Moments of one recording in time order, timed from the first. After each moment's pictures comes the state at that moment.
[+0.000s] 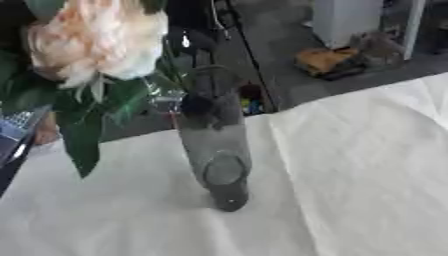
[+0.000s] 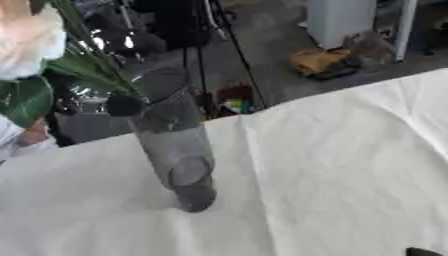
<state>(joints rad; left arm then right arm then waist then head) -1.19 0.84 -0.18 -1.70 -0.34 0.11 -0.77 -0.30 -0.17 -0.19 -2.02 -0.62 0.00 0.91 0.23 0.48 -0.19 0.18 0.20</state>
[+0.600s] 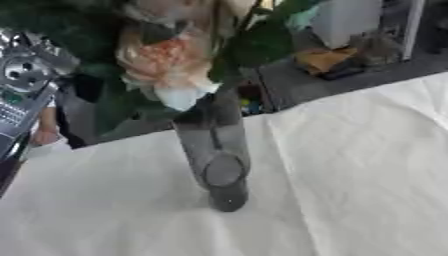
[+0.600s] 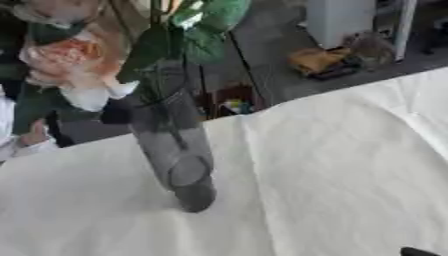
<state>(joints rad) -1.19 0.85 -0.18 -1.69 -0.38 0.05 -0.81 -0.30 -0.17 -0.19 -2.02 -0.60 0.01 0.91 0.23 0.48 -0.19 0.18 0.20</state>
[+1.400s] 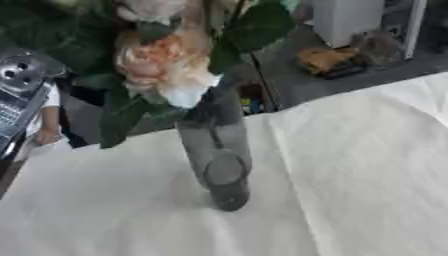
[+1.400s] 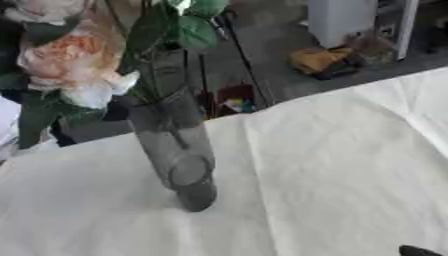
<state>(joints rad) -1.17 0.85 -0.16 -1.68 -0.38 0.06 -0.82 -0.31 -0.17 -0.19 -2.02 -0.59 0.01 0.91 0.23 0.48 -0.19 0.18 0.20</state>
